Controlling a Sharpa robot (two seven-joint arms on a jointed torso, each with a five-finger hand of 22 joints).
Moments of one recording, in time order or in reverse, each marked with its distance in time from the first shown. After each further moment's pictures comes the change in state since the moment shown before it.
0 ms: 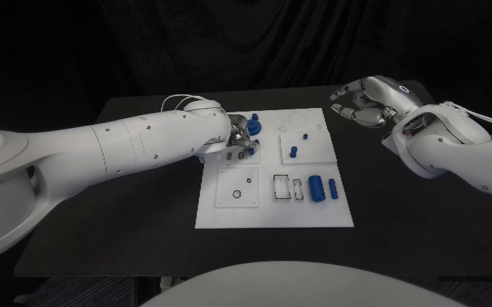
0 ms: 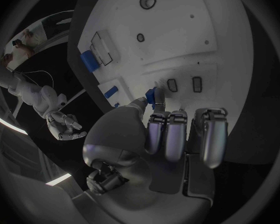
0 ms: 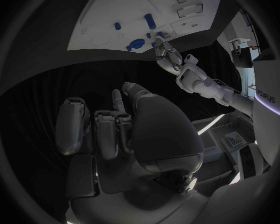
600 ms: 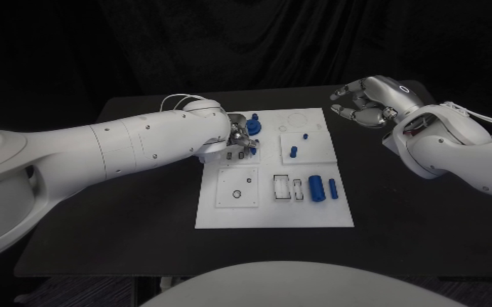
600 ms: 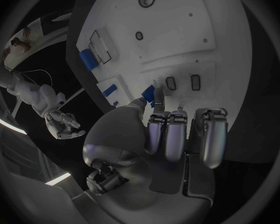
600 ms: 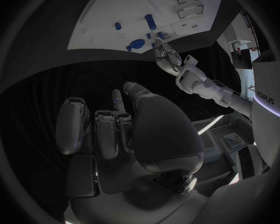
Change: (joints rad) left arm 0.002 -0.003 0.000 0.005 0.000 -0.015 -0.015; left_hand -0.007 0.007 -0.029 0.015 -0.014 -0.004 -0.004 0.023 -0.001 0.000 0.000 0.000 0.000 0.000 0.000 0.000 0.000 0.000 0.000 0.000 0.004 0.000; right arm 0.000 -0.003 0.000 0.004 -0.014 -0.004 -0.001; right_hand -0.004 -0.004 -0.006 0.006 -0.011 0.000 0.000 0.005 0.002 0.004 -0.004 0.000 0.000 -0.001 -0.001 0.000 0.000 0.000 -0.001 -0.001 0.000 0.000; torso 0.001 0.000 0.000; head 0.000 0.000
